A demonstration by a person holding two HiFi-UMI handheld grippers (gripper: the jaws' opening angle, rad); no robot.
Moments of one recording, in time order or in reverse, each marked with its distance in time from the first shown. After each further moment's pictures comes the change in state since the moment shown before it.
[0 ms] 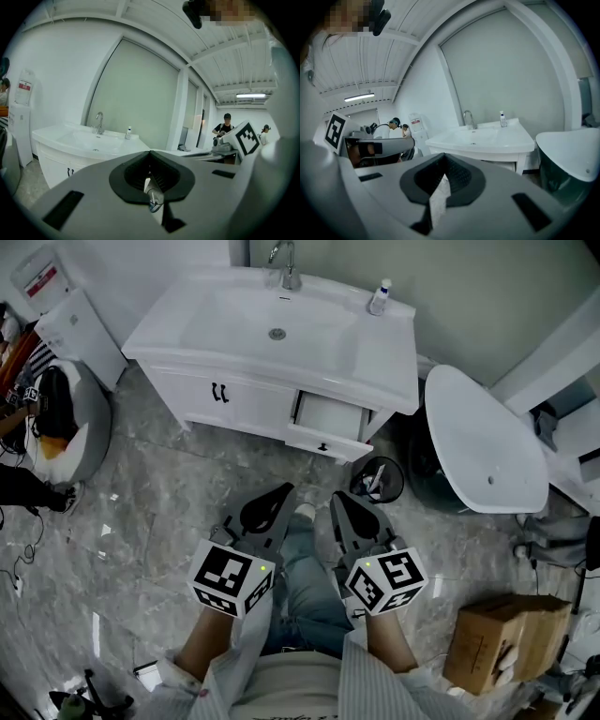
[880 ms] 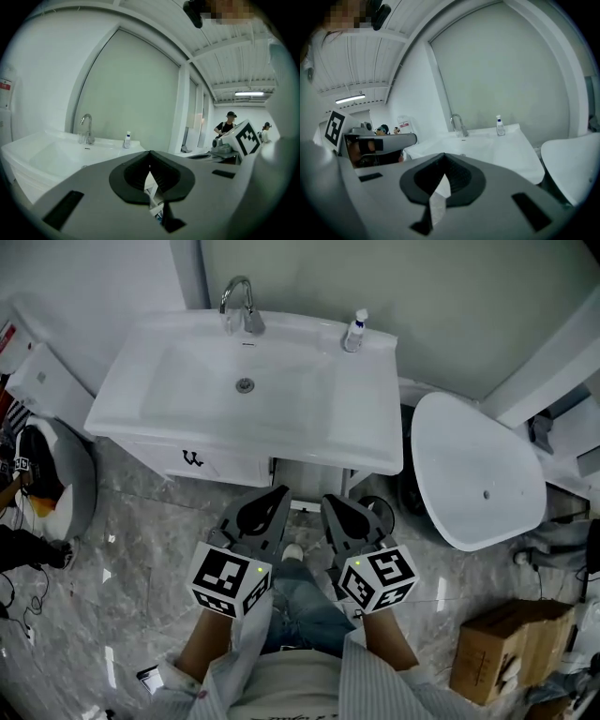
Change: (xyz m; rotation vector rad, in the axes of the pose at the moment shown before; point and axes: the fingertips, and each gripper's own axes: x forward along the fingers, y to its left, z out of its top) left arm 0.179 0.077 0.069 0.044 0.010 -0.066; right arm 0.131 -0.124 0.083 0.017 -0.006 -0.045
